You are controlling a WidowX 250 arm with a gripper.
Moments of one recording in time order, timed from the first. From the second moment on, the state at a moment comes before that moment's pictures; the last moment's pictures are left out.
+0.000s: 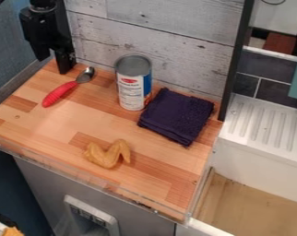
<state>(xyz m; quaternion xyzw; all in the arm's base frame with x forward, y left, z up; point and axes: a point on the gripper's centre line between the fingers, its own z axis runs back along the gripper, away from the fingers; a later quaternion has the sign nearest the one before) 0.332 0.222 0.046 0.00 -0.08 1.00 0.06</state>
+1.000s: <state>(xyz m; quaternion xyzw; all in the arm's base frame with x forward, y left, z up) 0.282 0.143 0.041 -0.01 -0.05 0.99 0.13</state>
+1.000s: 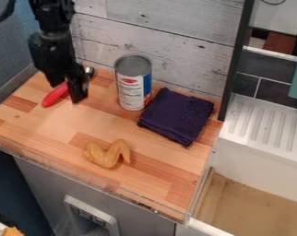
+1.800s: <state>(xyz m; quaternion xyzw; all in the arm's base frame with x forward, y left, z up) 0.249 0.091 0.000 0.04 -0.03 0.94 0.34</state>
